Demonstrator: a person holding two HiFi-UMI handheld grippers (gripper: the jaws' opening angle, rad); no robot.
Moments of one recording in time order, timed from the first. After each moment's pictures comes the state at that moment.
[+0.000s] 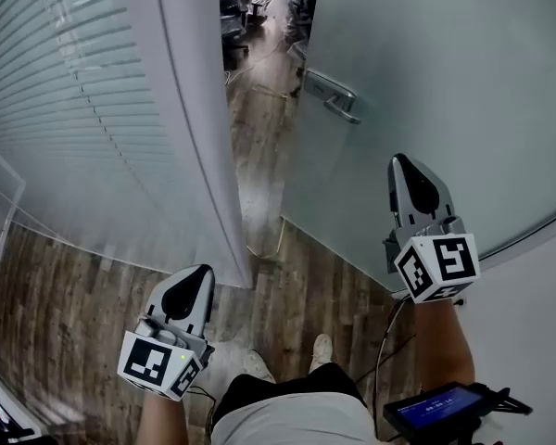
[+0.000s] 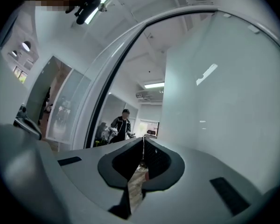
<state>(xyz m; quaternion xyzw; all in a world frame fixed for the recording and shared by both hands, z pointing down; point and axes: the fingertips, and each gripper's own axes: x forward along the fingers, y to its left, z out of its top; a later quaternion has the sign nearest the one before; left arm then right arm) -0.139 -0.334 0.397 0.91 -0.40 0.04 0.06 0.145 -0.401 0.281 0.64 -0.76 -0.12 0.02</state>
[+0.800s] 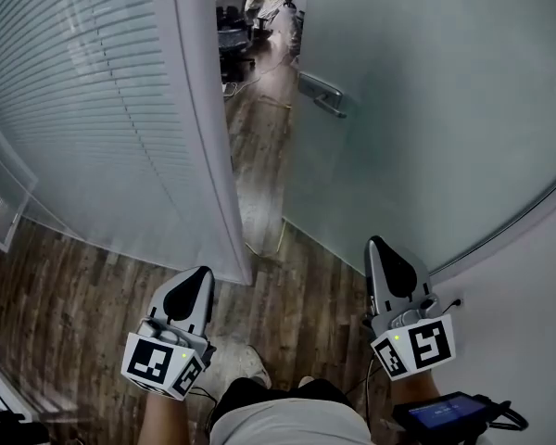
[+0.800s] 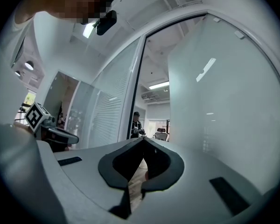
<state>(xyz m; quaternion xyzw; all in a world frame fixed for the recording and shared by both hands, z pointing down) -0.139 -0.247 0.347 0.90 -0.43 0.01 0.06 0.095 -0.228 0.278 0.60 -0.80 -0.08 0.00</state>
